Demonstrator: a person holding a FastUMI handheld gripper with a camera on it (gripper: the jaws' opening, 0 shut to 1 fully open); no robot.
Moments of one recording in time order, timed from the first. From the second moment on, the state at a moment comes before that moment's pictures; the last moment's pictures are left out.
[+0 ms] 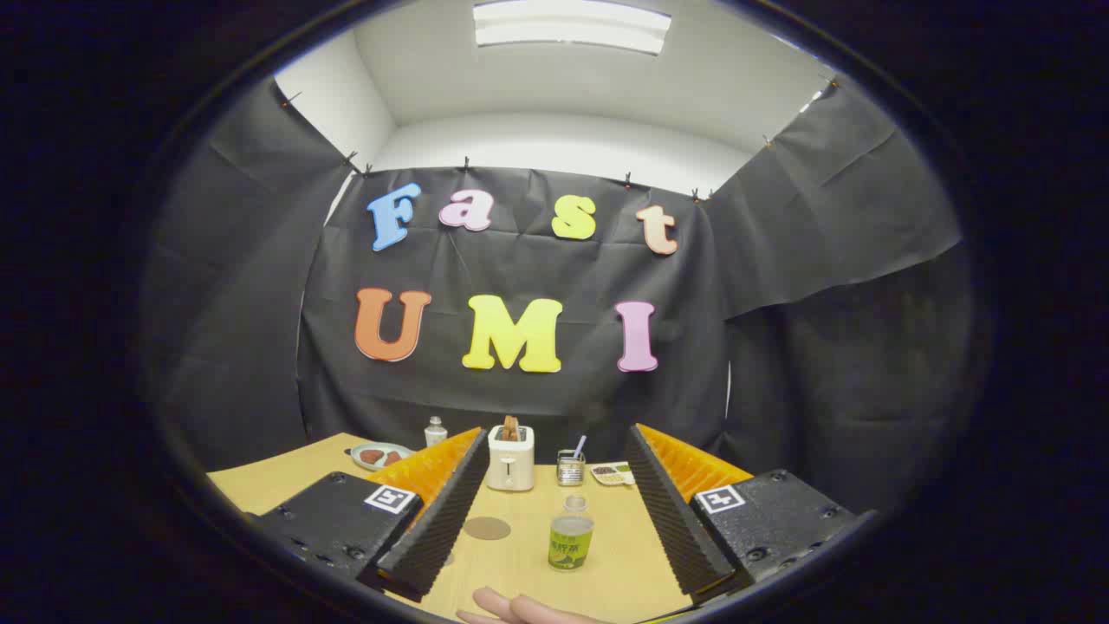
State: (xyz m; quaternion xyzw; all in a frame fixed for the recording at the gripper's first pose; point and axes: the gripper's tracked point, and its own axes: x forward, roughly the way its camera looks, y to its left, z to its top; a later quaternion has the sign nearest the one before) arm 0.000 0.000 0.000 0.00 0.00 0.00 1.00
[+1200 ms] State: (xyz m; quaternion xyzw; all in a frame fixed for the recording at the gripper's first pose) arm 0.026 -0.022 -0.055 0.01 0.06 -0.02 1.00
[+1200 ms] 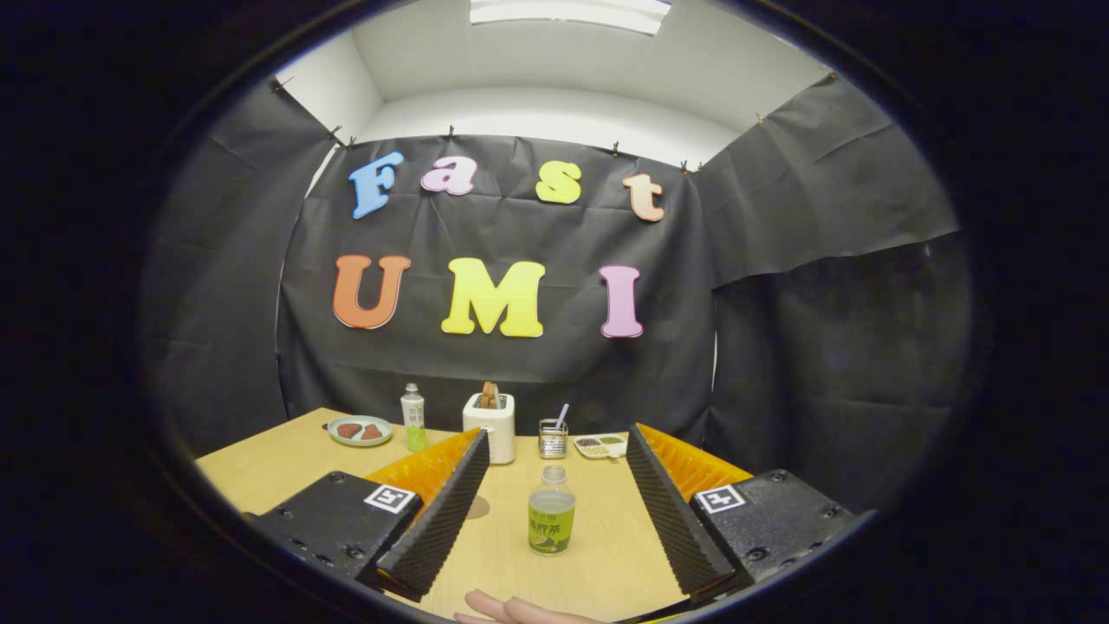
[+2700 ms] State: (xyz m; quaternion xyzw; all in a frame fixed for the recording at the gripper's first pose) arm 0.152 -0.012 -0.245 0.00 0.14 0.04 0.99
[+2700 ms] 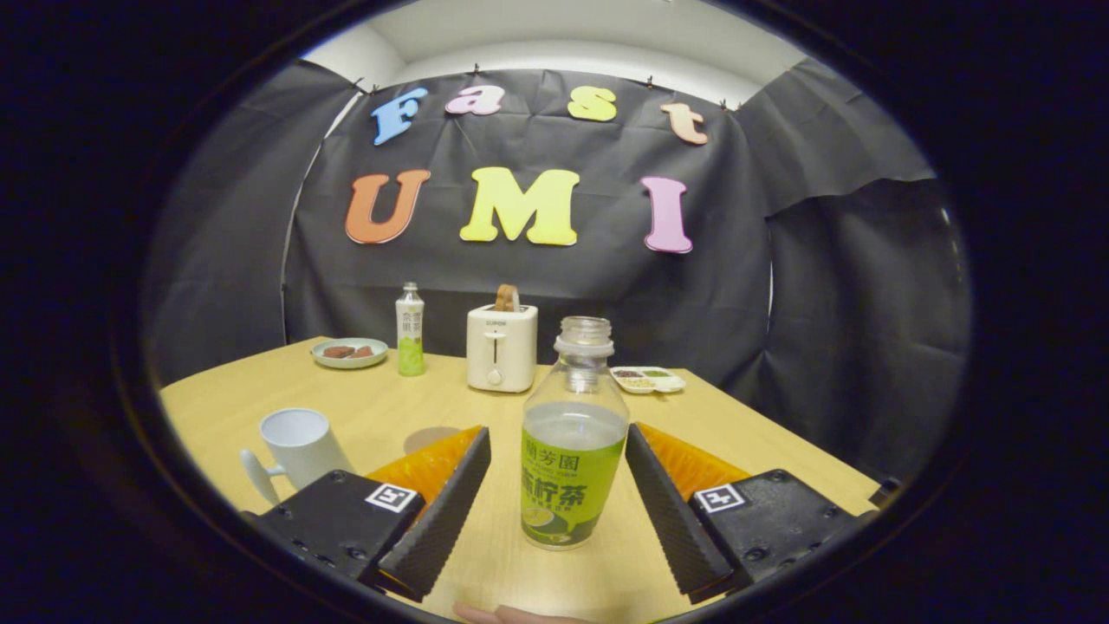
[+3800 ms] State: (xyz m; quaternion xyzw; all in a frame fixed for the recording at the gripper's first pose) arm 0.148 -0.034 -0.220 -0.07 0.15 -0.03 0.99
